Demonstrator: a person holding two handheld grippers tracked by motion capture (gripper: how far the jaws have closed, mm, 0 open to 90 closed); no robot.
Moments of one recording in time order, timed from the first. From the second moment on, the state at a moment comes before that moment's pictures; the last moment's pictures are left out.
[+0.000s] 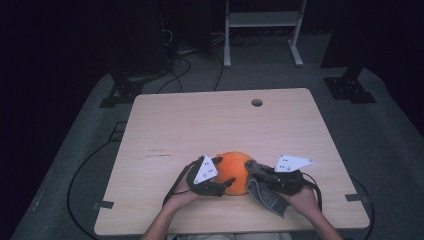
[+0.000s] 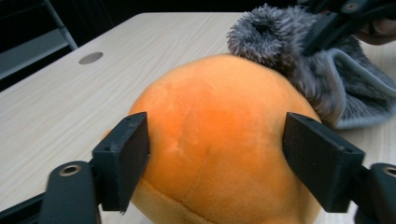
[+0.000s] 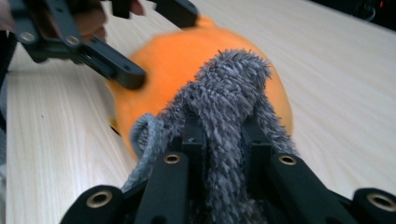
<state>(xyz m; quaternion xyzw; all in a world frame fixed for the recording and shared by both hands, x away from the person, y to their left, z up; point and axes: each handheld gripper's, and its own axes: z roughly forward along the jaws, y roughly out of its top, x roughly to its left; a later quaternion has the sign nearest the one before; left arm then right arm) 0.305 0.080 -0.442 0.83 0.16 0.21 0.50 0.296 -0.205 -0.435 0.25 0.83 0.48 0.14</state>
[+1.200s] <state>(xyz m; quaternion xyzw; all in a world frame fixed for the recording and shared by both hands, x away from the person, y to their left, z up) 0.294 0.071 -0.437 0.85 0.13 0.21 0.47 0.300 -0.223 -0.439 0.27 0.84 0.46 0.12</state>
